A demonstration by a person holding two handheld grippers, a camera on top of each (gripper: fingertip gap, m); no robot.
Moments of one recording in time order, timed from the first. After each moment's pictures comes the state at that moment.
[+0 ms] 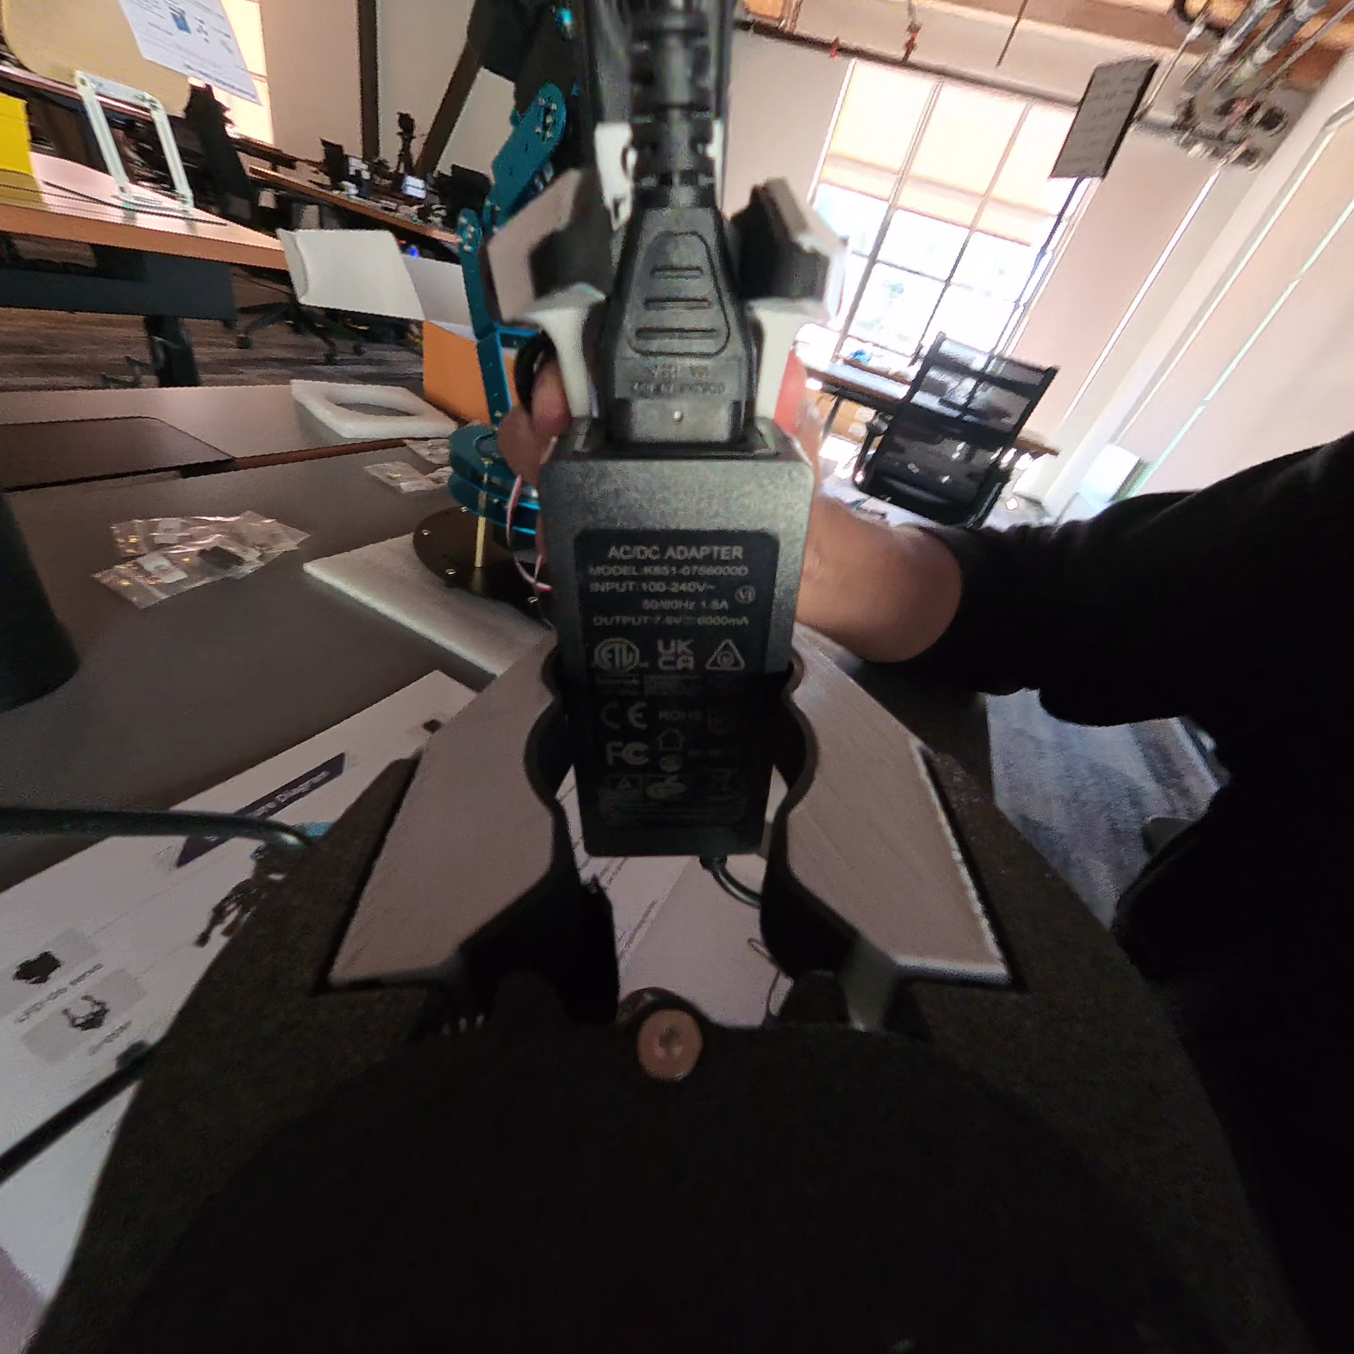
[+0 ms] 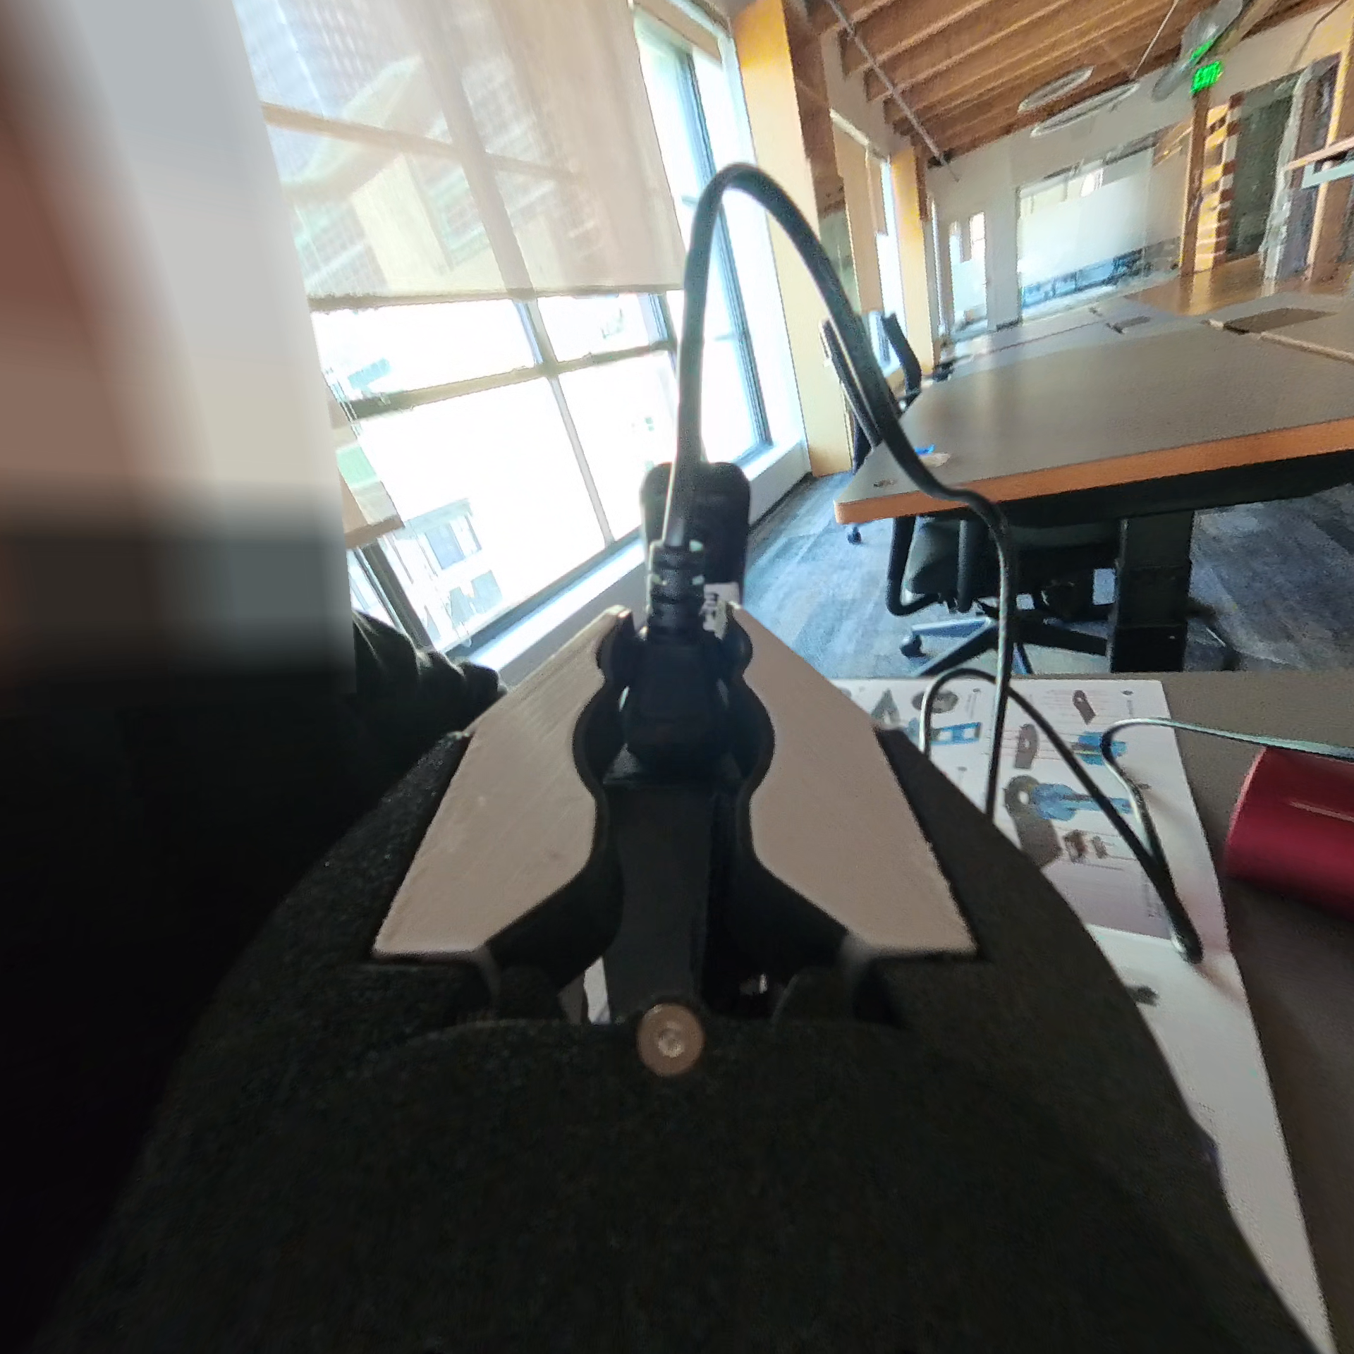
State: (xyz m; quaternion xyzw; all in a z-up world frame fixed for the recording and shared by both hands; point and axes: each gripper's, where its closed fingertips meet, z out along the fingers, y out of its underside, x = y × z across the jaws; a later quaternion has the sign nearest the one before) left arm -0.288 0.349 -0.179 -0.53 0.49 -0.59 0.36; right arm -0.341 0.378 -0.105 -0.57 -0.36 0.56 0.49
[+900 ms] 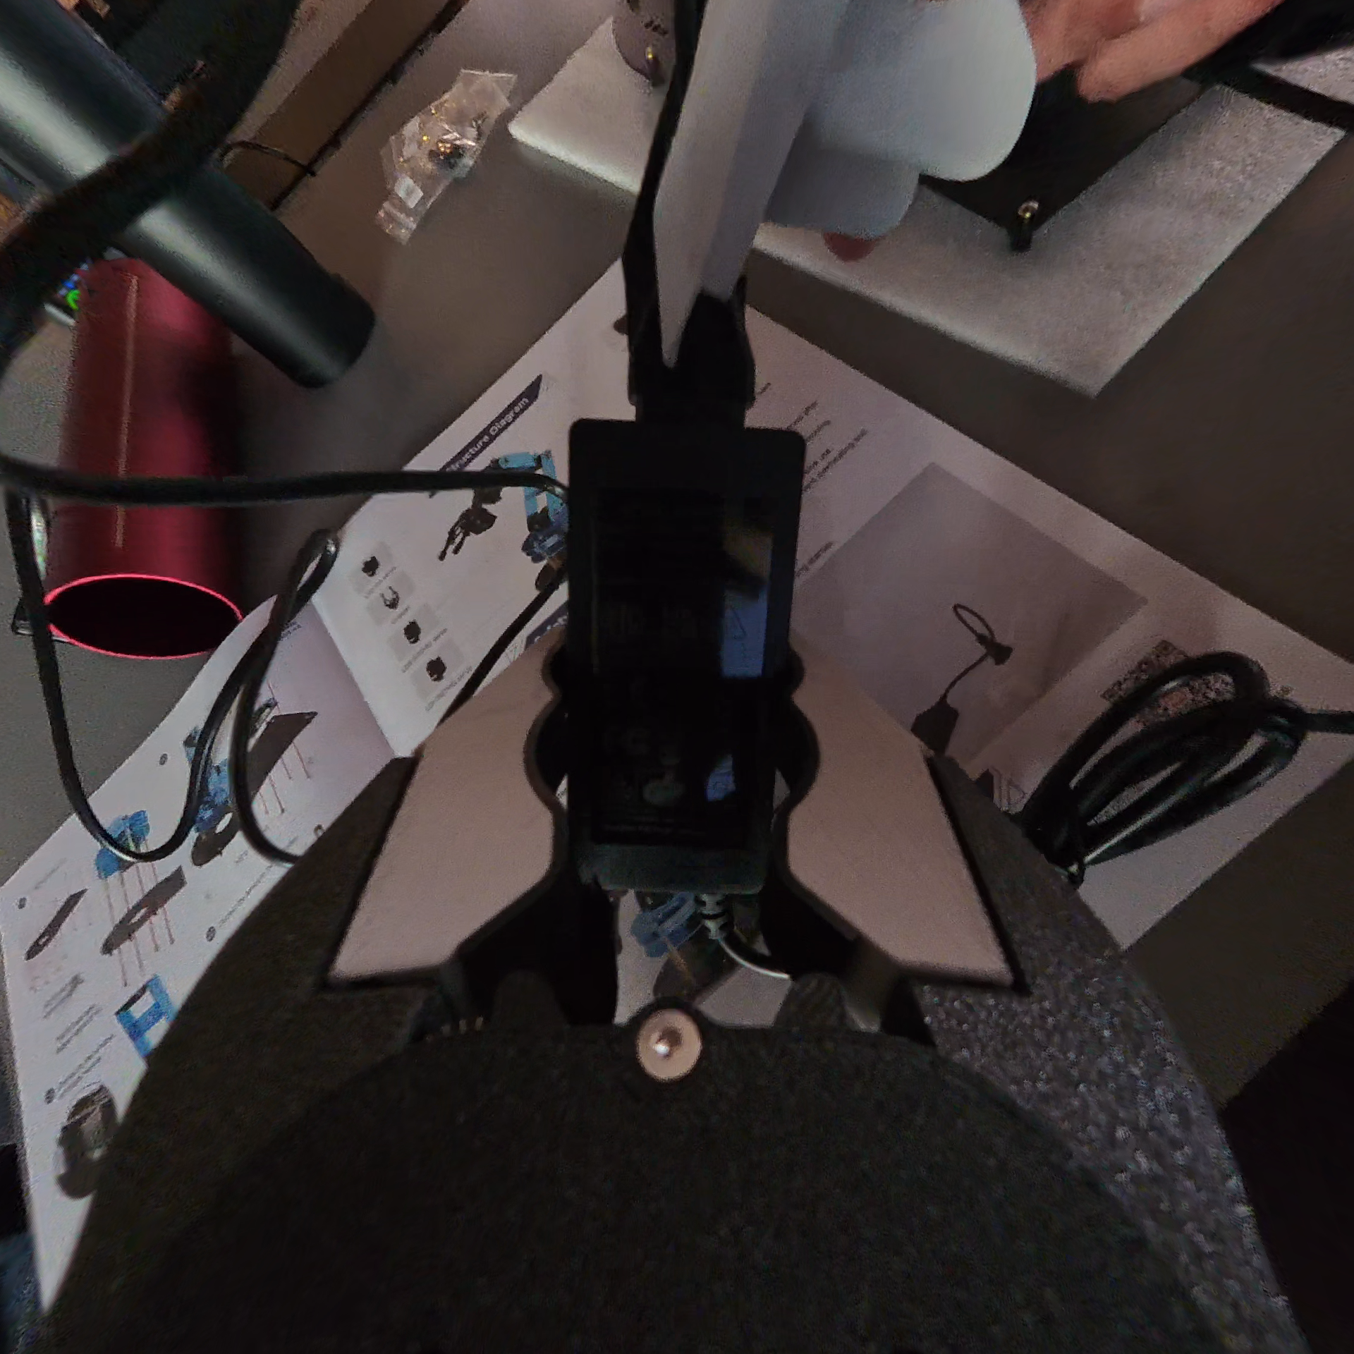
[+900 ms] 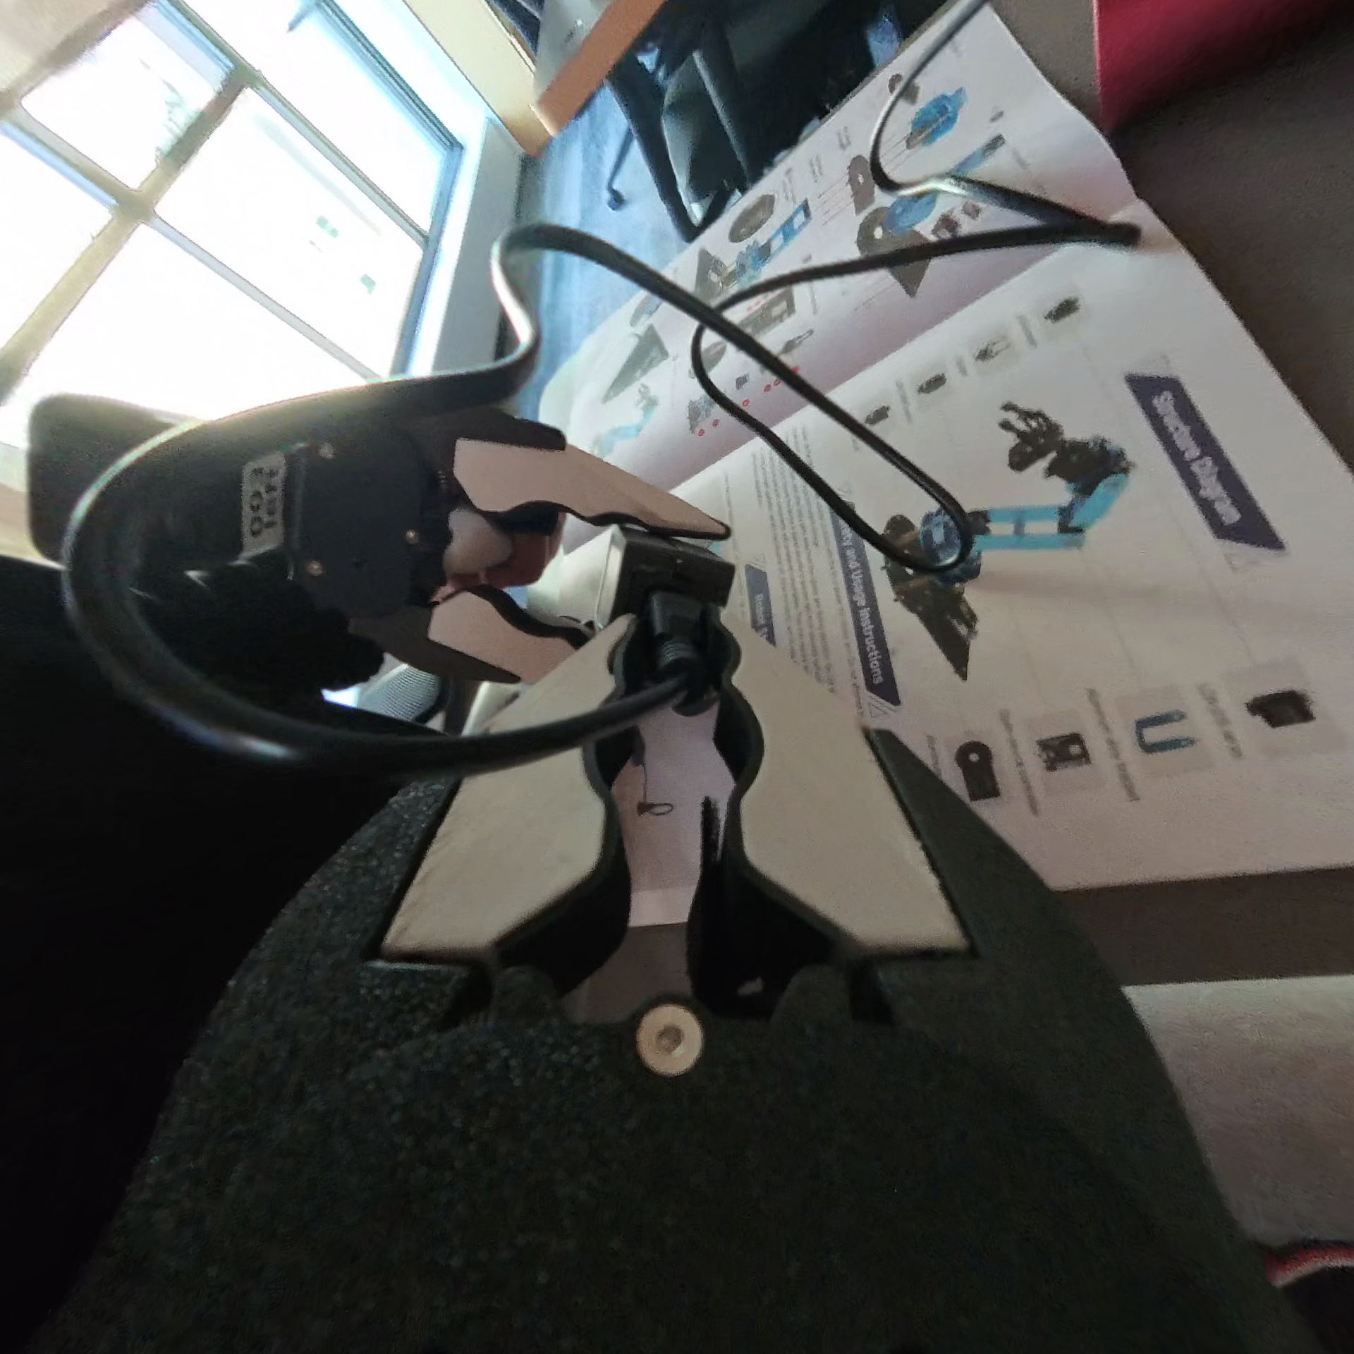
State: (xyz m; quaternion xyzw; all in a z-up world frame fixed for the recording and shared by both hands) left arm -0.334 0.357 -0.285 -0.65 0.62 -0.14 0.42; right arm -0.301 0.355 -0.241 -0.81 -0.20 0.46 0.30
